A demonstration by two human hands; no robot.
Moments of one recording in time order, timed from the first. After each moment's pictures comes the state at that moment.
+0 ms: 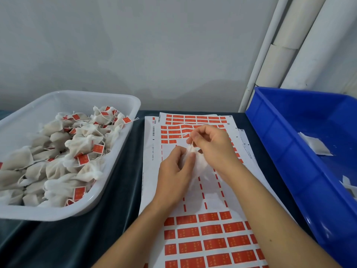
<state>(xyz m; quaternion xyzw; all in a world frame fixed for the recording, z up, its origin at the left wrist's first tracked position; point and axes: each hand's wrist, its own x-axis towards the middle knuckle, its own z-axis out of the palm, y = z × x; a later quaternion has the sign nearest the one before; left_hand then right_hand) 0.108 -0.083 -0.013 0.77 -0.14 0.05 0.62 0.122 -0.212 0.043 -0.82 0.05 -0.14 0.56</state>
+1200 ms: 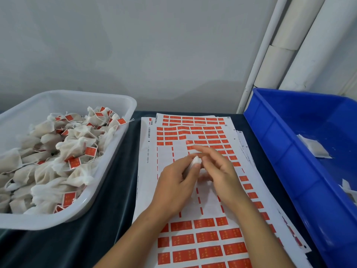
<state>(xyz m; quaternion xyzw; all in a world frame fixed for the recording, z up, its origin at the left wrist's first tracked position) 0.109 -0.085 -0.026 0.81 -0.21 0.02 0.55 0.082 -0.232 -0.011 -0.77 -0.01 -0.09 0.63</state>
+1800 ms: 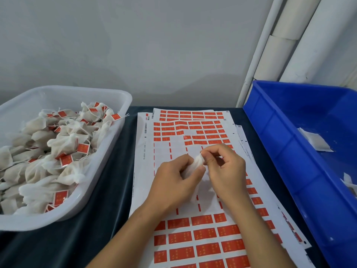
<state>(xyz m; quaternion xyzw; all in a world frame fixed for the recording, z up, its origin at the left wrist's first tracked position) 0.107 -0.082 -0.019 0.82 -0.22 -0.01 0.53 0.077 -0.231 -0.013 -0.83 0.05 -0.30 0.47</state>
